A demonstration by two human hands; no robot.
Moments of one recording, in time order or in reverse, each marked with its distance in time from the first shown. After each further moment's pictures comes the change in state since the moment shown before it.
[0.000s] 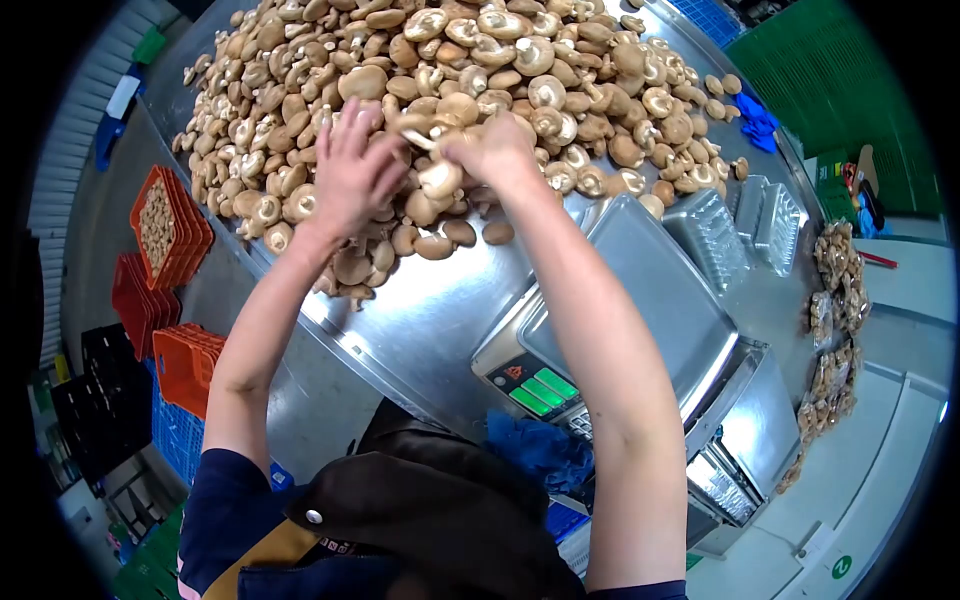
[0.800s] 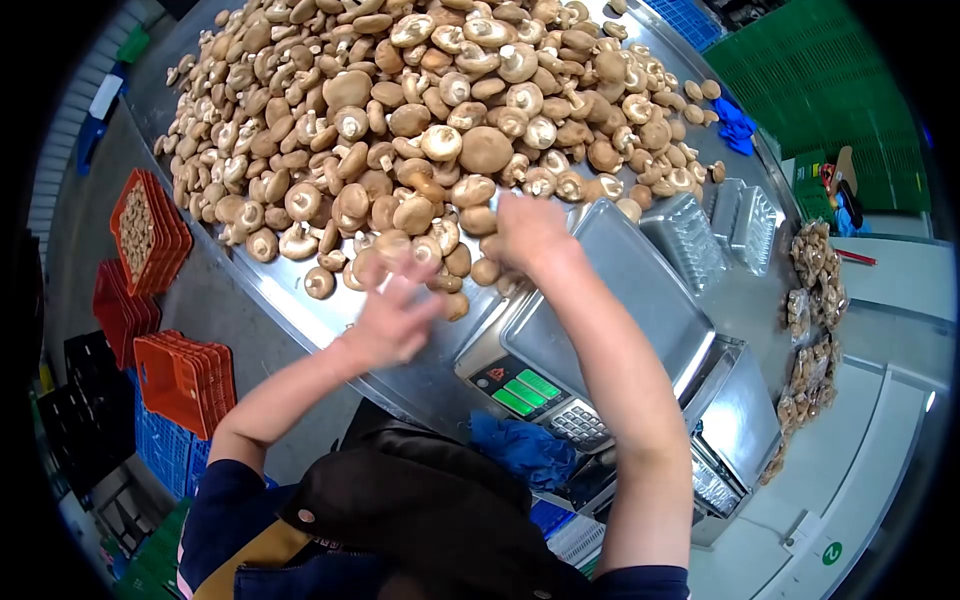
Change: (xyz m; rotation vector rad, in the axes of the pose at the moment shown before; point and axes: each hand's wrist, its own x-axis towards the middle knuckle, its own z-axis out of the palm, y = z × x) left_hand -0.106 0.098 -0.011 -0.517 -0.299 0.113; right_hand -0.055 0.044 -0.017 -0.848 -0.275 -0.138
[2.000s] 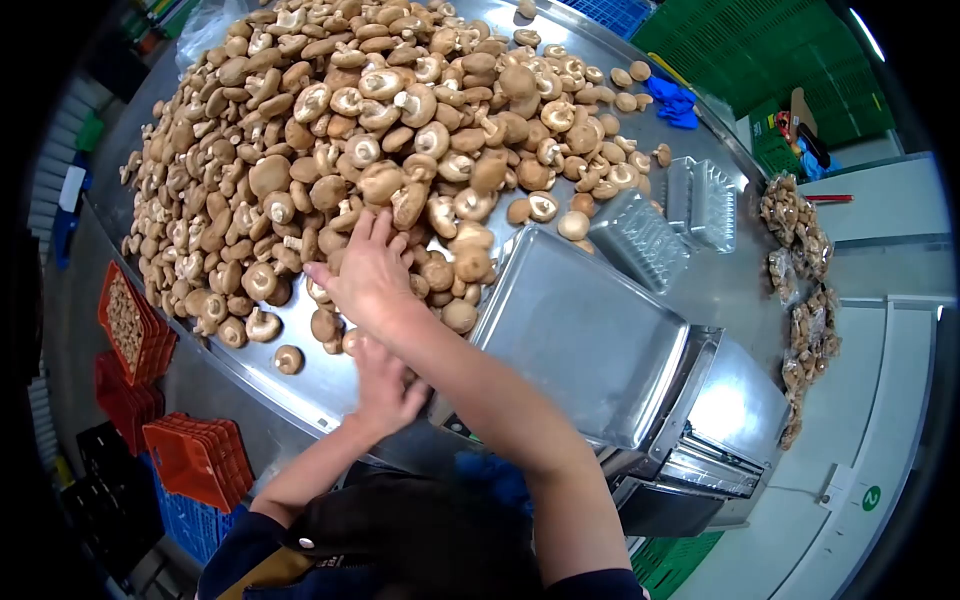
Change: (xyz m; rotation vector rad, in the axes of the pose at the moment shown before) left_hand 0.029 0.040 0.036 -0.171 0.020 -0.353; right_hand 0.019 -0.078 -0.005 0.660 0.399 0.111
